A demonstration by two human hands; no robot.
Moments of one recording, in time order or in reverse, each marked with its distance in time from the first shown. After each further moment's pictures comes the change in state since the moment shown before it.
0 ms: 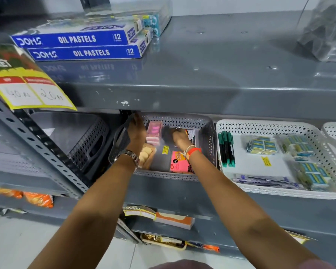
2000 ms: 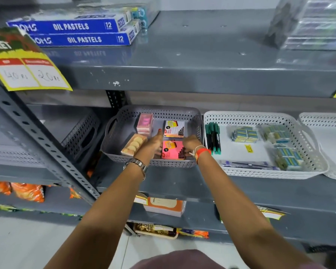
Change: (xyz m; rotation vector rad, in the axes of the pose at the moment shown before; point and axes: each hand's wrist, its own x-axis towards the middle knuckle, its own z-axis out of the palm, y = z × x) left_hand -0.073 -0.038 0.035 0.491 -0.460 -0.288; right_hand -0.054 0.027 -0.060 -0.380 0.033 0.220
